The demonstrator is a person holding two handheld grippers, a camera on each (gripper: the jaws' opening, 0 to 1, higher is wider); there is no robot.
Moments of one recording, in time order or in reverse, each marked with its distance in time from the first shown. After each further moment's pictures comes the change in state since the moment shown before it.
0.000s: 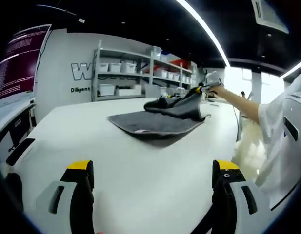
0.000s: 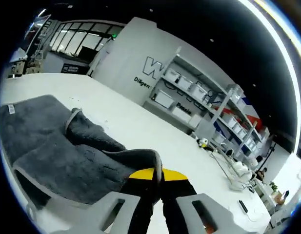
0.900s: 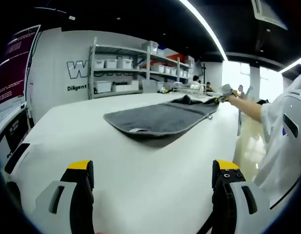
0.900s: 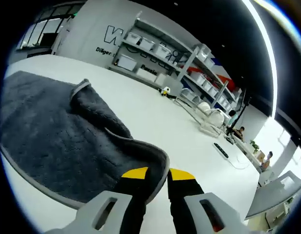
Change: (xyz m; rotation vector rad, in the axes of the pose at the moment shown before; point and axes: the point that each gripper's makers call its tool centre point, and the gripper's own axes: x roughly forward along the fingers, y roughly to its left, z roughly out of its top) left arm 0.019 -0.011 0.003 0.029 0.048 -0.020; right arm -0.040 -0.100 -0.187 0.149 0.240 -0.170
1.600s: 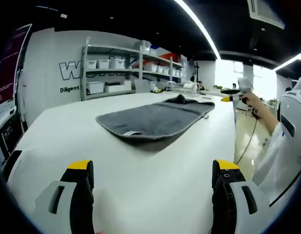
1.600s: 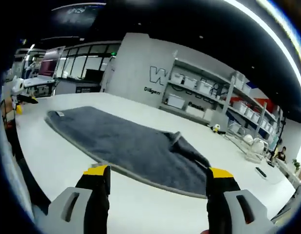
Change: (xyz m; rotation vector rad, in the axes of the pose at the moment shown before) left arm 0.020 -0.002 0.004 0.028 0.003 -0.068; right arm -0.195 0.147 0.046 -0.020 -0.291 0.459
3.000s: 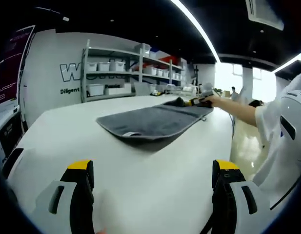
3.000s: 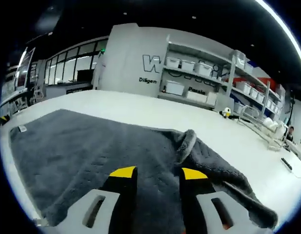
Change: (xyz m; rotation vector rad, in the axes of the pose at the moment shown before) left arm -0.019 -0.004 -0.002 -0.012 -0.029 0.008; right arm 0.222 -0.048 -0.013 0.198 0.085 -0.070
